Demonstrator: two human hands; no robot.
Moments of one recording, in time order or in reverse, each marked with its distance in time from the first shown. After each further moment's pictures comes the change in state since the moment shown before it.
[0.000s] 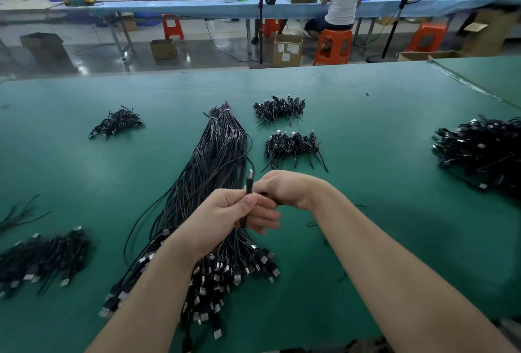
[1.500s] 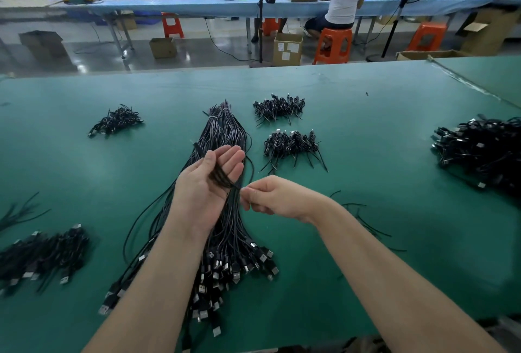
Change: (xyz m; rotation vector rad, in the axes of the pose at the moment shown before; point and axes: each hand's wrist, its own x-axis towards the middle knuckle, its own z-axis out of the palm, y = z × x) left_hand 0.032 0.012 -0.018 -0.651 0.469 0.213; right_hand -0.010 0.012 0.016 -0.049 0.020 -0.200
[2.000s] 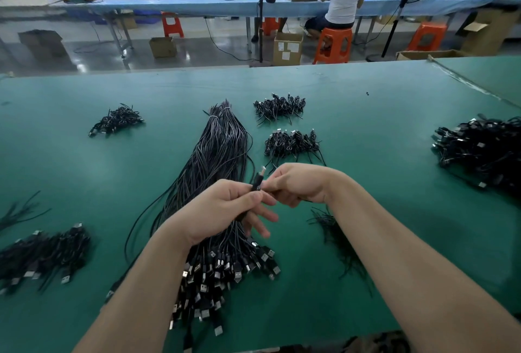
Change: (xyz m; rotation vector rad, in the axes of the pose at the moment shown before) left_hand -0.026 0.010 -0.005 0.943 -0.634 -0.233; right_hand 0.003 -0.002 -0.041 0.110 -0.171 0.217
